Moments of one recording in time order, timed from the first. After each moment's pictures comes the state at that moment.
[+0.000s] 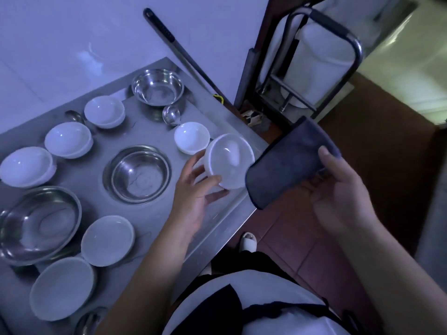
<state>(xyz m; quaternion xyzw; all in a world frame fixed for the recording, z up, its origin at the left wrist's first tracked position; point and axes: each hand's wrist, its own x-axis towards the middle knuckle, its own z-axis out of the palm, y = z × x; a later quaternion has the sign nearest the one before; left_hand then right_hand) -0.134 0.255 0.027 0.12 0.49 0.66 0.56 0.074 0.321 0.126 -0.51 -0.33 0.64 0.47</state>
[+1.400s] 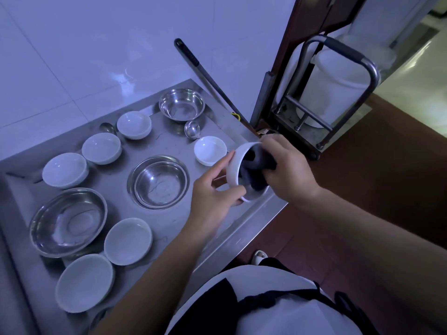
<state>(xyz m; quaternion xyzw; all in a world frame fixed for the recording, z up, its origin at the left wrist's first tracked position) -0.126 0.236 0.078 0.24 0.58 0.62 0.47 0.004 0.360 0.093 -0.35 -0.88 0.19 0.26</state>
